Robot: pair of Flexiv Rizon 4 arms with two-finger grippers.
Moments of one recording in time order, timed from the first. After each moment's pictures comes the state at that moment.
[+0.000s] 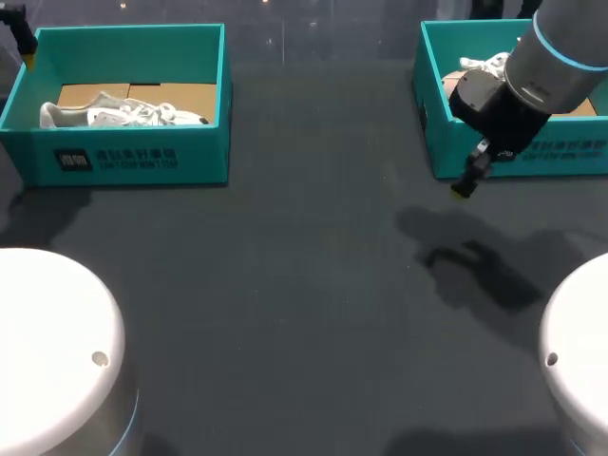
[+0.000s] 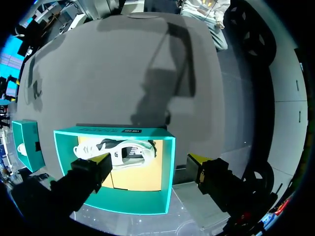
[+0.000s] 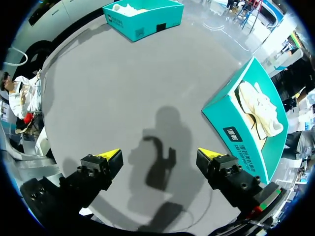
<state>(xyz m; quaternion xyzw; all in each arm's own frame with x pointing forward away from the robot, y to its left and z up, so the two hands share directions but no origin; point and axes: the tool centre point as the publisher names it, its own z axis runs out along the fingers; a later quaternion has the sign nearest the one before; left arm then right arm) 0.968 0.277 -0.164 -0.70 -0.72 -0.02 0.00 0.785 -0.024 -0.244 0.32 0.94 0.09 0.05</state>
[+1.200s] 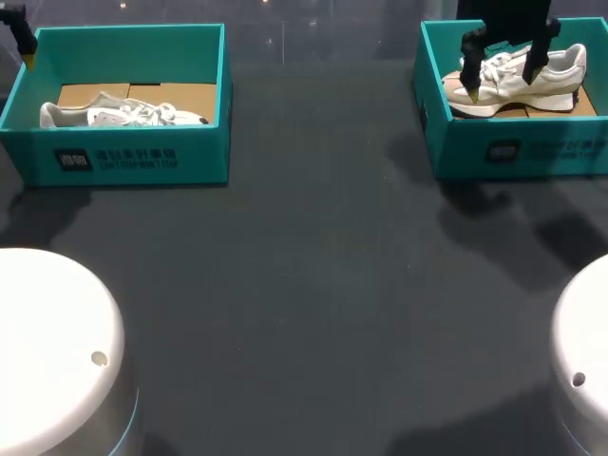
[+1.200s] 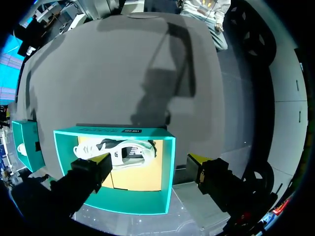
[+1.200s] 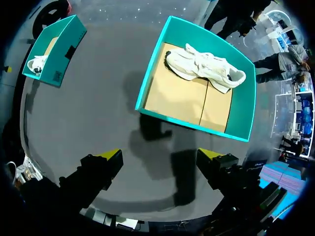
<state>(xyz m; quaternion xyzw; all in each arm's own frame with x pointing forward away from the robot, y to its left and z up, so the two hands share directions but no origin) 0.968 0.277 -0.164 -0.70 -0.72 -0.02 0.00 0.917 -0.082 -0.187 0.60 0.80 -0.04 0.06</state>
